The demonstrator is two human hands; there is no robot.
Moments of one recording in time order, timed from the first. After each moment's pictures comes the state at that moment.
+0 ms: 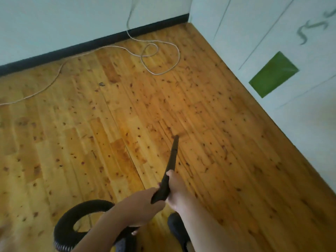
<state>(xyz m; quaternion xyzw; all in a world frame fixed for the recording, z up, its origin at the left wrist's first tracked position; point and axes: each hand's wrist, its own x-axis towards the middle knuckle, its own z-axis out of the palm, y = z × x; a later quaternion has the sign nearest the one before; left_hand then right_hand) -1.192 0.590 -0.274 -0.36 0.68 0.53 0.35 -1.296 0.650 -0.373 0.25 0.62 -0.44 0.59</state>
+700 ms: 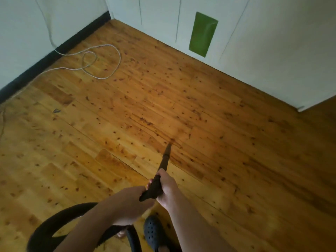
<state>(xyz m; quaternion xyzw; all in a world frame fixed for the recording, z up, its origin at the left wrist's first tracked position) -1.130 0.623 -0.231 -0.23 0.74 0.42 0.47 -1.188 0.722 -0.349 0.41 0.45 -0.63 0.48</state>
